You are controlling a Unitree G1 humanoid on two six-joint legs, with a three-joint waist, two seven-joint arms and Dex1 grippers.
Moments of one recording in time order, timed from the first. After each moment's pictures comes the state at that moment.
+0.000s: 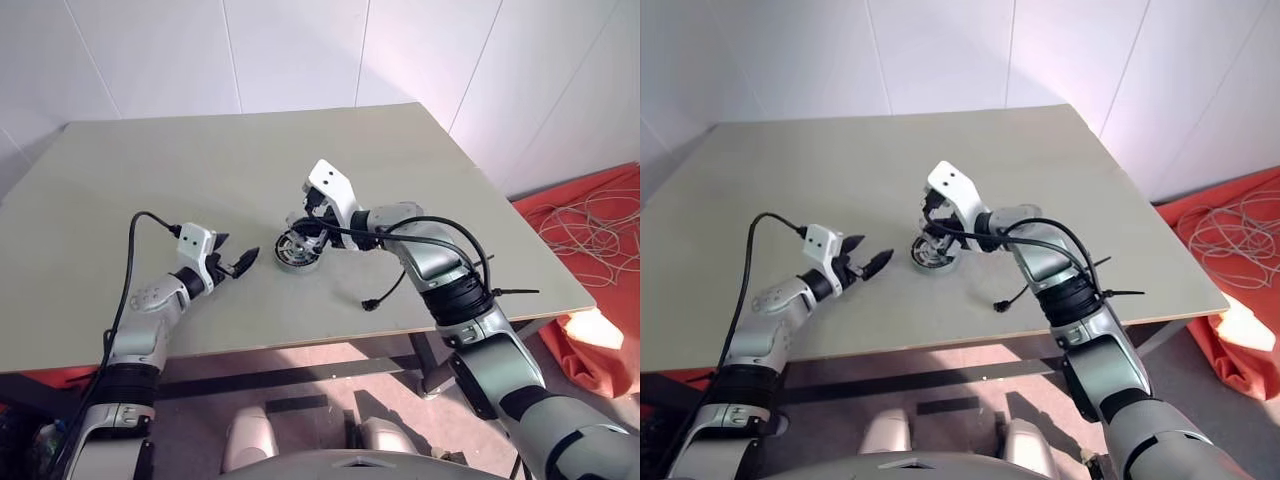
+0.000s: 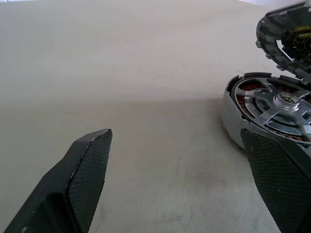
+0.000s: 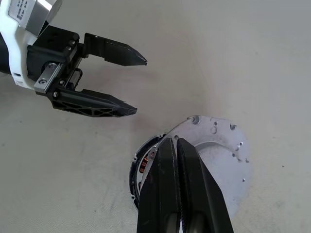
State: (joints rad) left arm -0.25 0.37 0.10 0.23 -0.28 0.18 -0.63; right arm -0.76 -0.22 0.30 0.14 0.06 0.72 0.84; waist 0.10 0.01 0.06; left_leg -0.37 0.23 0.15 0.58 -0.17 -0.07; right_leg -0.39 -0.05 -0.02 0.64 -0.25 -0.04
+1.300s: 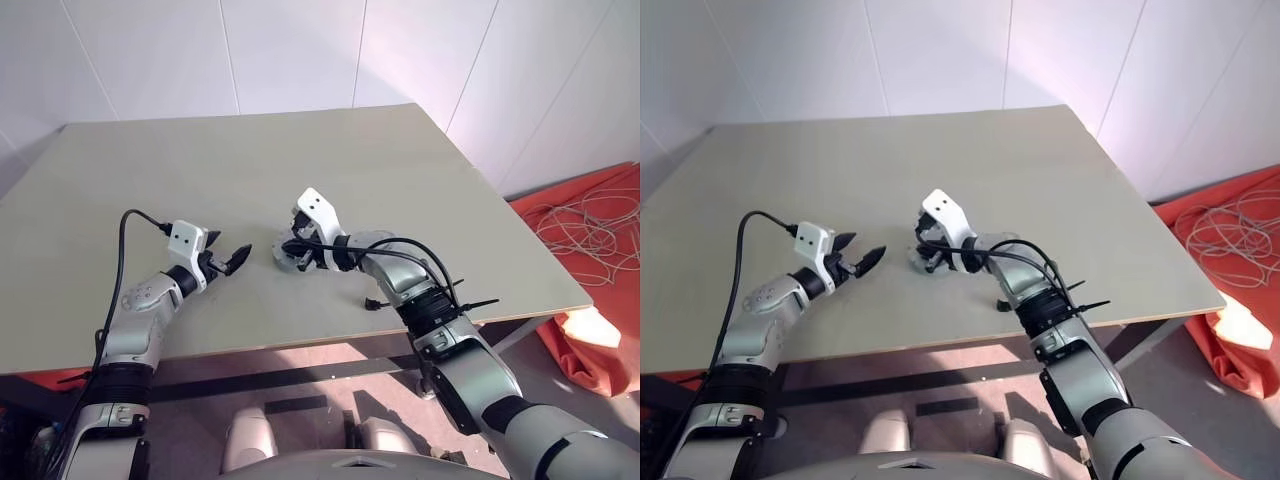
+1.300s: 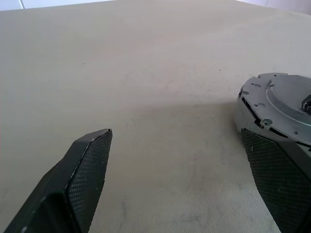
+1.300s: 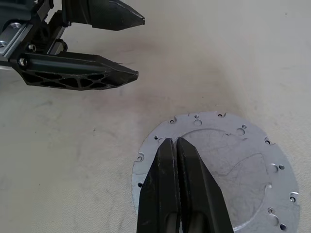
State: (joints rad) left arm -0.25 0.39 0.12 0.24 -0.28 0.18 -0.62; right arm -0.71 -0.09 0.31 0.42 0.06 0.51 0.74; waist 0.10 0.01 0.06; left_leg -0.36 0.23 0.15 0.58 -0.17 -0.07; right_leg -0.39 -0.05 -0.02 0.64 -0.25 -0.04
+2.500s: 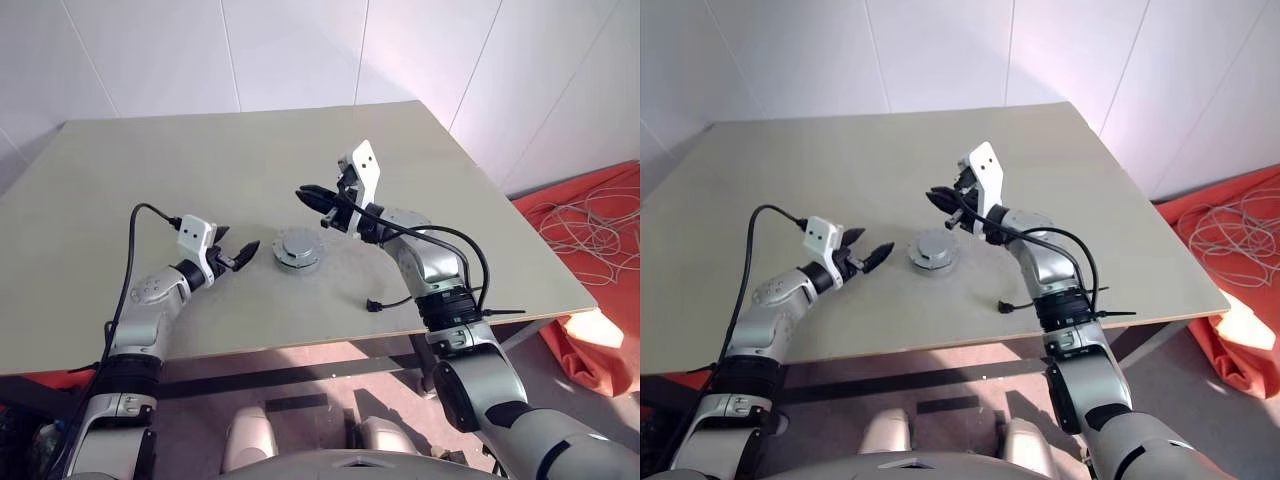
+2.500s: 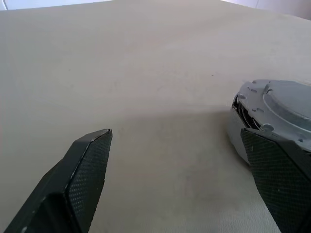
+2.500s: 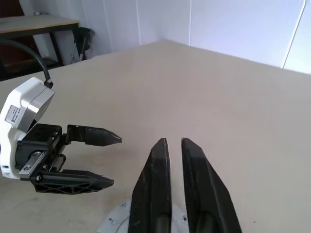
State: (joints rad) left arm -0.30 0.37 0.09 0.27 -0.27 0.17 -0.64; right arm -0.68 -0.11 0.09 0.29 0.20 0.29 0.76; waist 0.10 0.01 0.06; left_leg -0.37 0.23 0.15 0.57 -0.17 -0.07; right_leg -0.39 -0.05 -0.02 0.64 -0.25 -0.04
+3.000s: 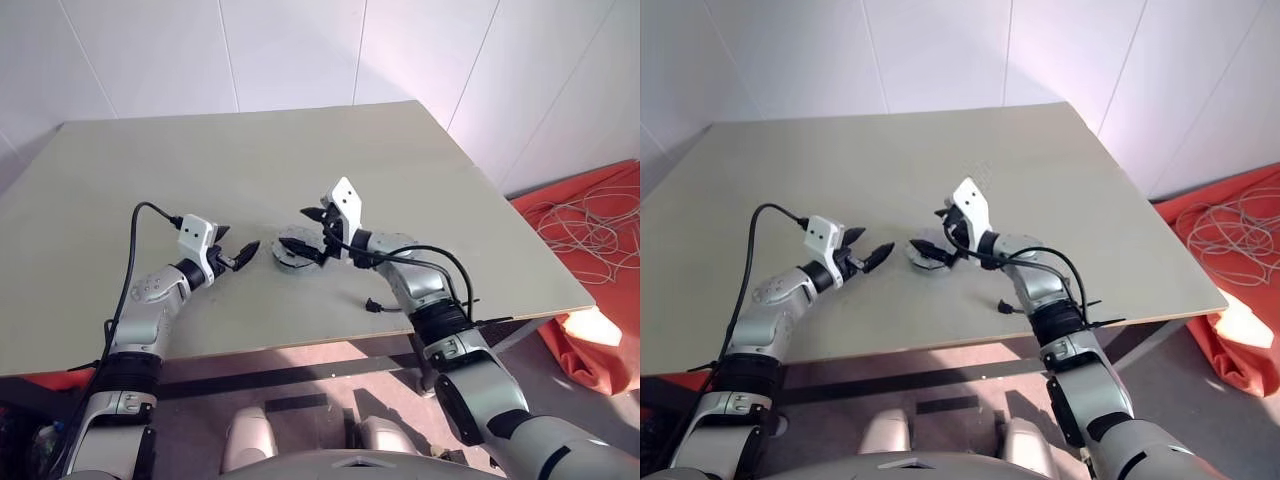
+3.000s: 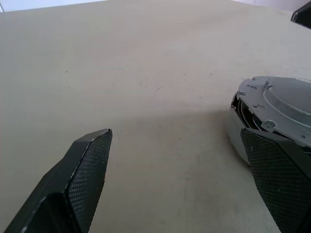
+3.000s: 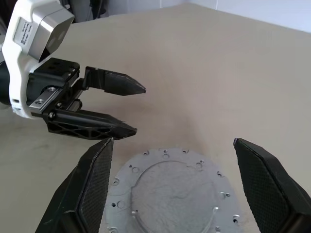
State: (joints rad) left arm -0.31 0.38 0.09 0.28 -0.26 0.17 -0.64; right arm -0.64 -0.10 0.19 0.46 0.14 0.16 0.83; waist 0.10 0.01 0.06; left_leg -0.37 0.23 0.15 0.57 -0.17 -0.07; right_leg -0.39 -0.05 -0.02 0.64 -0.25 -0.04
